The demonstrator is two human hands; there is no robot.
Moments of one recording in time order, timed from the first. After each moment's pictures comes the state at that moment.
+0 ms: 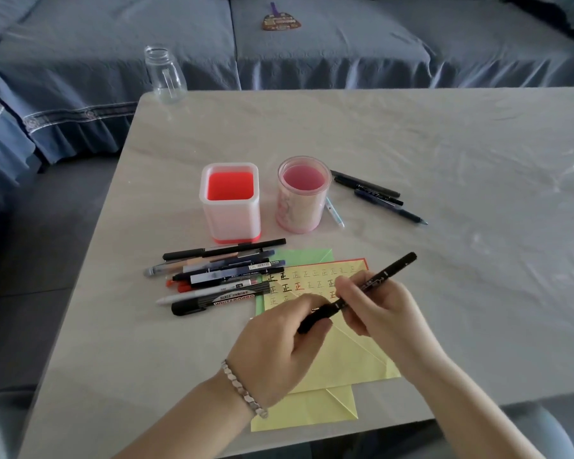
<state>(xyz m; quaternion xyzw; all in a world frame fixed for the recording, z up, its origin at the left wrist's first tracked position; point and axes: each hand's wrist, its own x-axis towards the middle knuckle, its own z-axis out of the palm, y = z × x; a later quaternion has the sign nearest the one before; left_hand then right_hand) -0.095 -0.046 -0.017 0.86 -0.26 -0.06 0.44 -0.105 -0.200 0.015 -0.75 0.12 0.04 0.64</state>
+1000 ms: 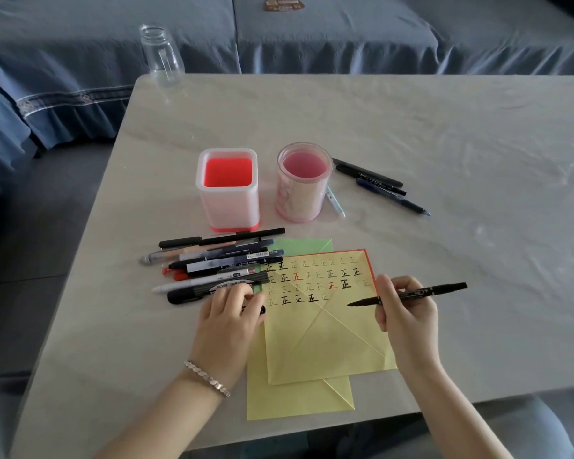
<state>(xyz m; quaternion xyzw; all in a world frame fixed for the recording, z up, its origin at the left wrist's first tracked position) -0.083 -0.007 -0.096 0.96 -0.21 0.13 0.14 -0.114 -0.224 -0.040 -0.71 0.27 -0.13 0.63</state>
